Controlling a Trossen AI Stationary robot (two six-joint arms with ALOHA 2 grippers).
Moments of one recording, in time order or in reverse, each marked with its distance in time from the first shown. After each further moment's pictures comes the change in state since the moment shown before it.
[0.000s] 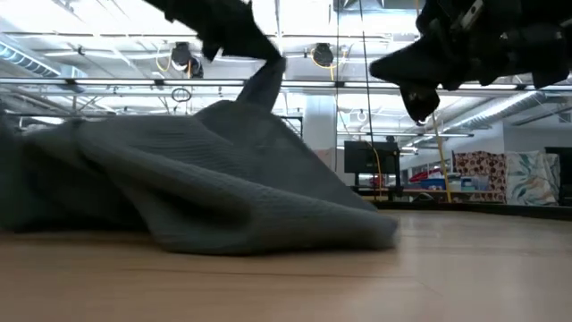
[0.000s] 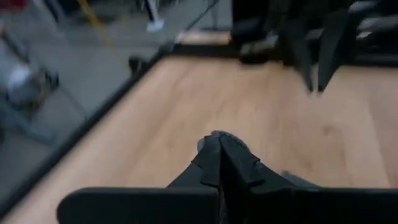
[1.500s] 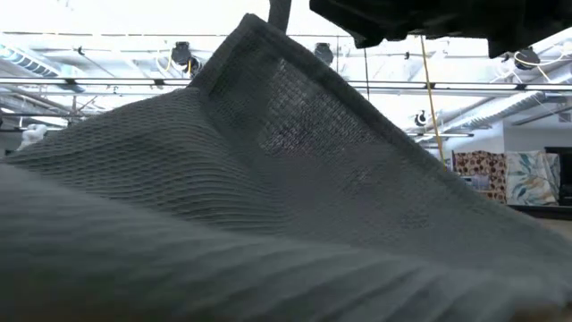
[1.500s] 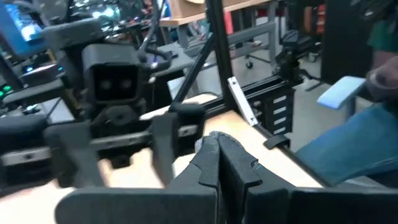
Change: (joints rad) left arm -0.105 0.005 -0.021 0.302 0.617 0.291; right arm 0.049 0.261 0.289 0.093 -0.061 -0.604
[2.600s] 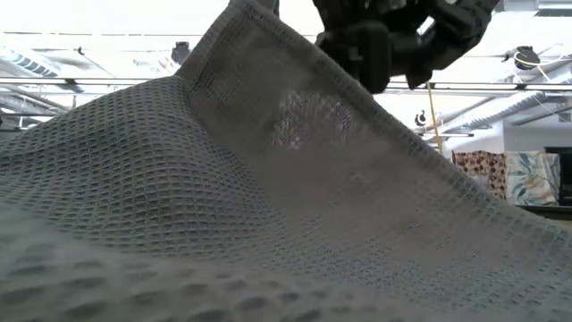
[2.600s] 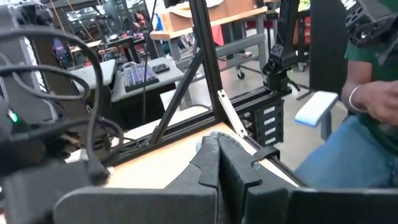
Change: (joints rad) left arm -0.020 0.000 0.000 0.034 0.014 0.012; right arm -0.221 0.240 0.245 -0.247 -0.363 -0.117
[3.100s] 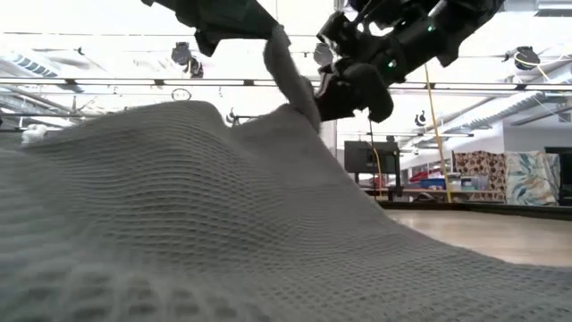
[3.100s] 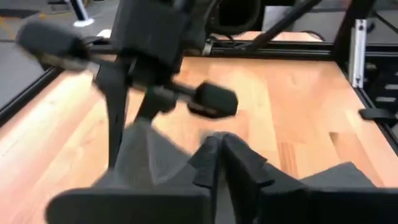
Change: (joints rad) left arm -0.006 0.000 0.000 -0.331 -0.477 -0.412; right arm 0.002 -0.145 -0.001 -0.424 0.454 0.067
